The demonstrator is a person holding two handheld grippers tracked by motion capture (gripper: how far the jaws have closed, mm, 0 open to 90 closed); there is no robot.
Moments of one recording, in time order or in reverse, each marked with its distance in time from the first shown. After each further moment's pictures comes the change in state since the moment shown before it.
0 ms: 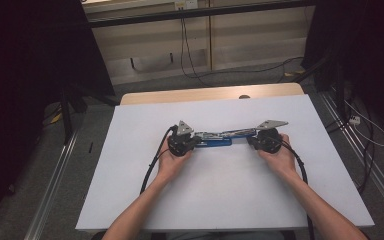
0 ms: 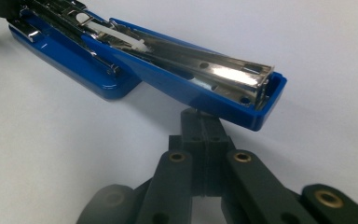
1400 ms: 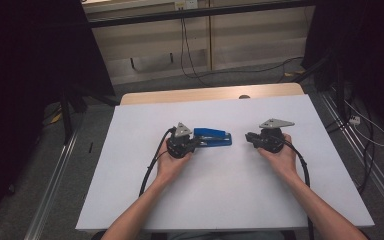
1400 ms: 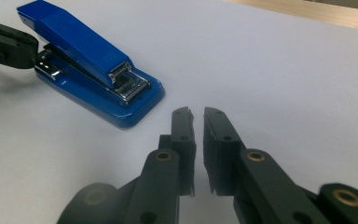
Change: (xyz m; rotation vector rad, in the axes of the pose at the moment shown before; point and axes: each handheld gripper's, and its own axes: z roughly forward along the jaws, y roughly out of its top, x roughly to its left) left arm -0.002 -0.006 -0.006 -0.023 -0.044 -0.043; right arm 0.000 0.002 -0.009 -0.111 0.023 0.060
